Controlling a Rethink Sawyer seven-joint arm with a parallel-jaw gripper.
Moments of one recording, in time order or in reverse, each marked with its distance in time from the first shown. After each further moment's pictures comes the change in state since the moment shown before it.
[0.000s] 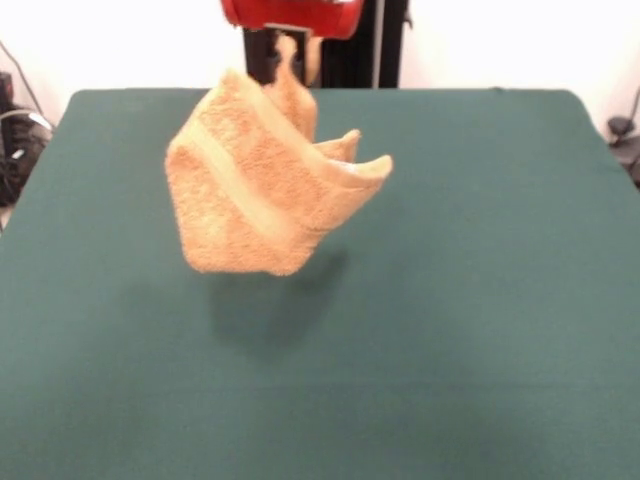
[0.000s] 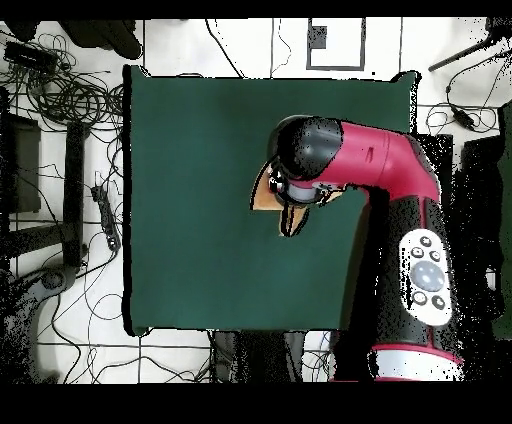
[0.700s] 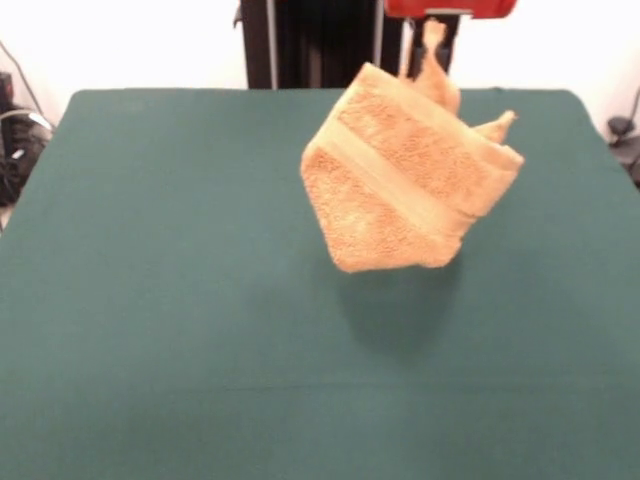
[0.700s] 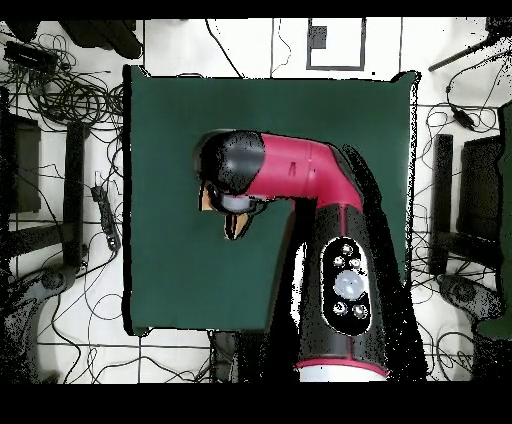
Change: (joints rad) arm 0.162 -0.045 -0.030 0.105 0.118 -0.116 0.000
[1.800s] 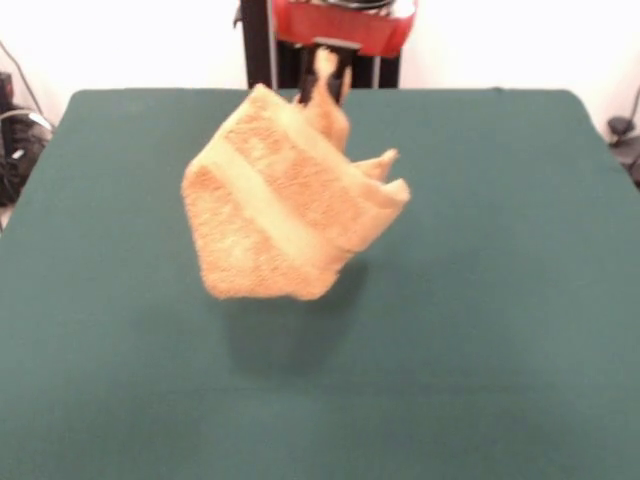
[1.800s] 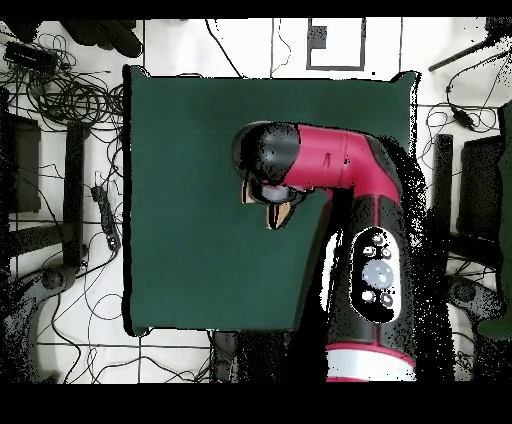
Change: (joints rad) arm -0.055 0.078 -0.062 -0.133 -0.119 0.003 0.000
